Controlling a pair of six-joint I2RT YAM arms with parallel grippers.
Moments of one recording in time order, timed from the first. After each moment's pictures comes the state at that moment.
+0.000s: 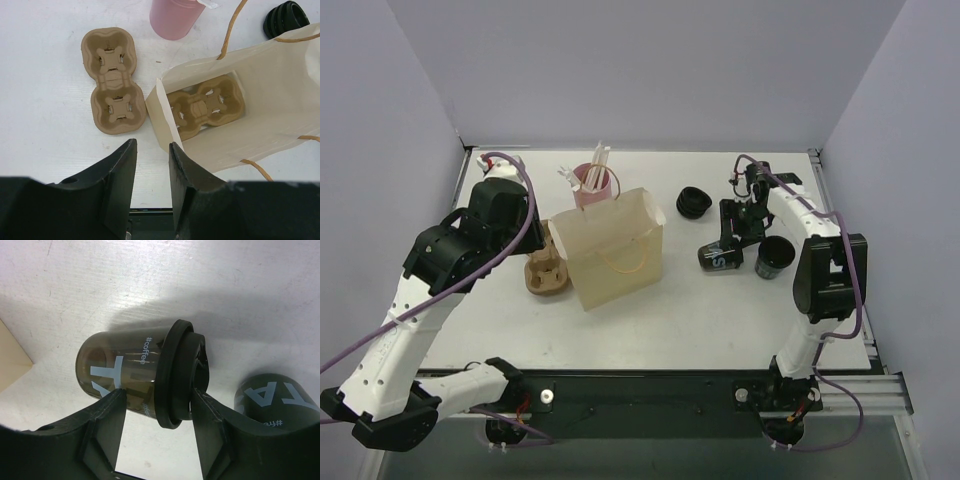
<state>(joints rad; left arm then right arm) -0.58 1.10 1.57 -1.17 -0.38 -0.54 0.11 1.83 1.42 -0.89 -0.16 0.04</state>
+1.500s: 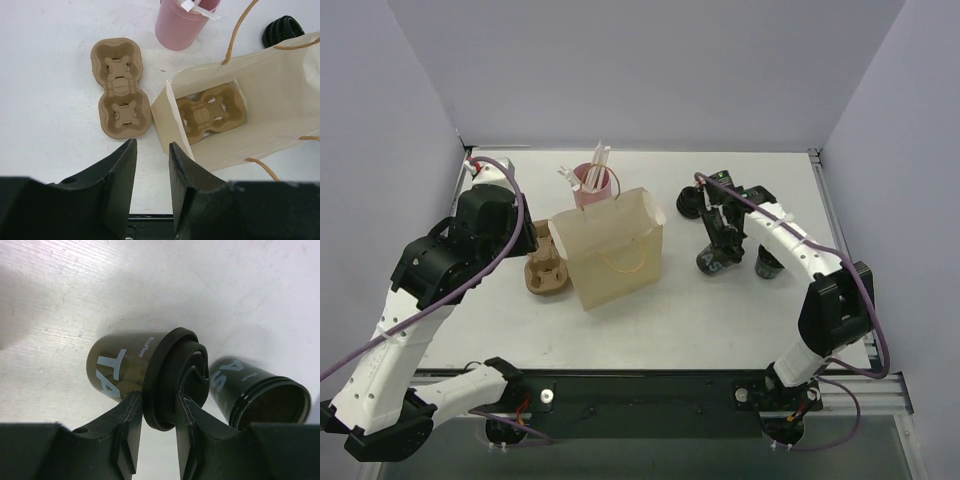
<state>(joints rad) -0.58 1.05 1.55 -1.15 -0.42 -0.52 0.38 1.62 1.32 -0.85 0.19 -0.01</state>
